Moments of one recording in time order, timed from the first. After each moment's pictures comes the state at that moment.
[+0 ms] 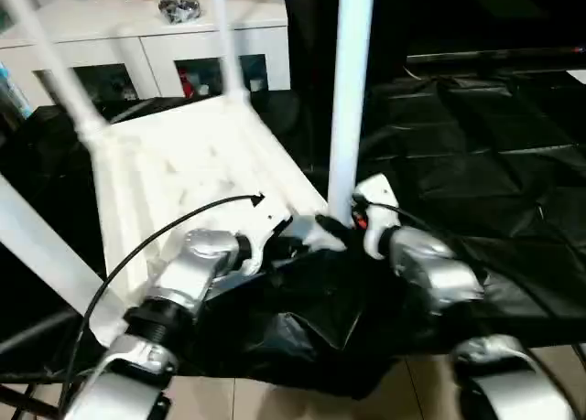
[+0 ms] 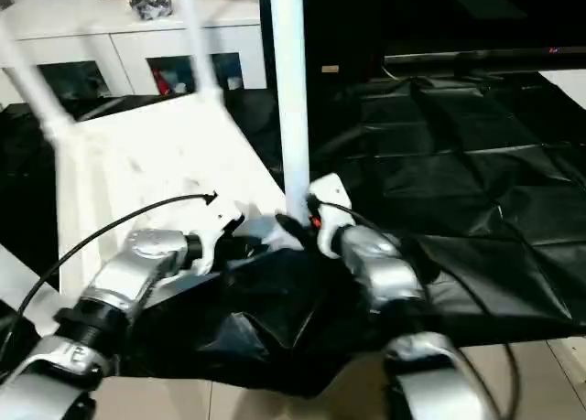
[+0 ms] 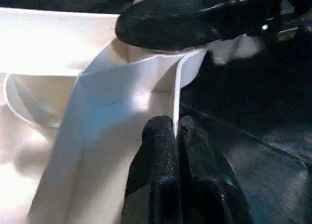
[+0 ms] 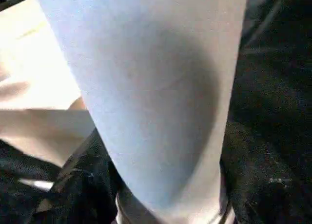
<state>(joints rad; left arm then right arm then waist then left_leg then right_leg) -0.55 0.18 -0.21 0.54 0.02 0.31 -0.82 -0.60 -0.09 0.03 0.75 0.07 0.11 0.55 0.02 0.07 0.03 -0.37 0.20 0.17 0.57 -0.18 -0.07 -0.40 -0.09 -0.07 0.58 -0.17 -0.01</state>
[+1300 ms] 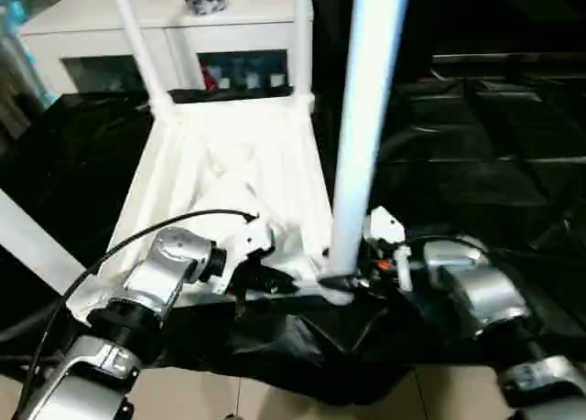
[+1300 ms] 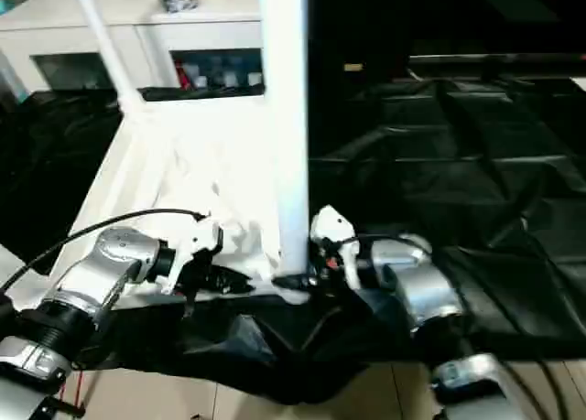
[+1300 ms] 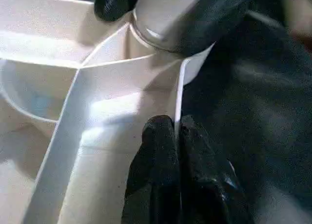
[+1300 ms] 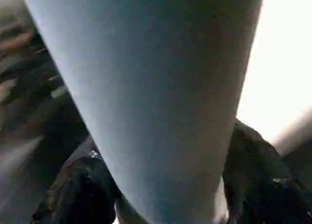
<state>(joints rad) -0.55 0.29 -0.25 0.57 0.00 0.20 -1.09 -0.51 -0.20 0.12 0.62 0.10 0.14 0.89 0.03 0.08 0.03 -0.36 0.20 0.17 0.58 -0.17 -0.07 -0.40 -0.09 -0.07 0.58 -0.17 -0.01</state>
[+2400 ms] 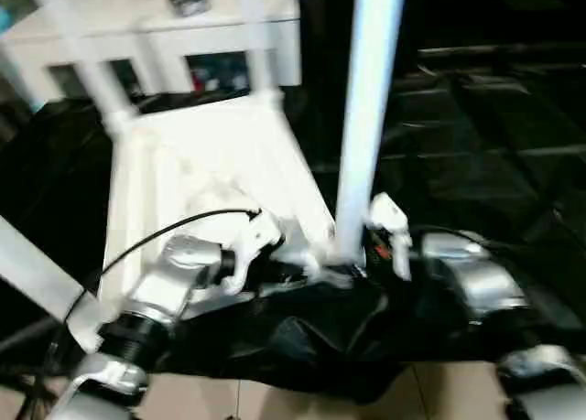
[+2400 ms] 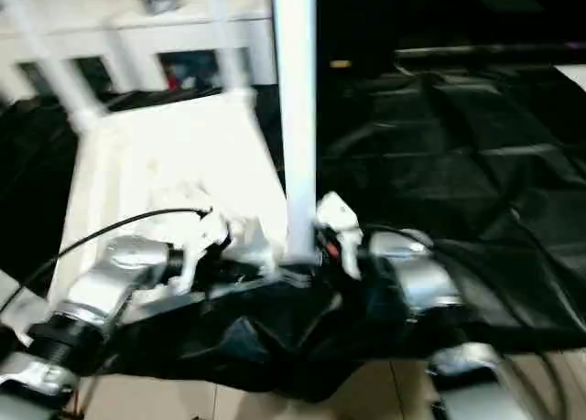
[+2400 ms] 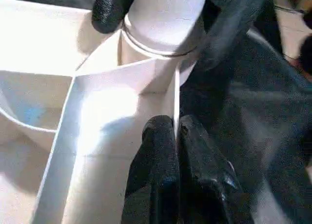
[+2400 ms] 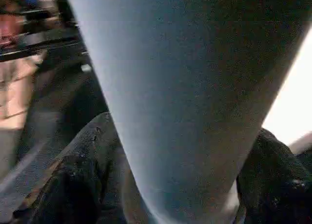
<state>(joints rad) -0.47 0.34 -0.28 0.43 -0.05 0.24 -1.24 -0.51 -0.35 0.22 0.55 0.12 0.13 1.29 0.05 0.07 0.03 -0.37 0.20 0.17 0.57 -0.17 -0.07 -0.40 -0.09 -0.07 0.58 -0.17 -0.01</state>
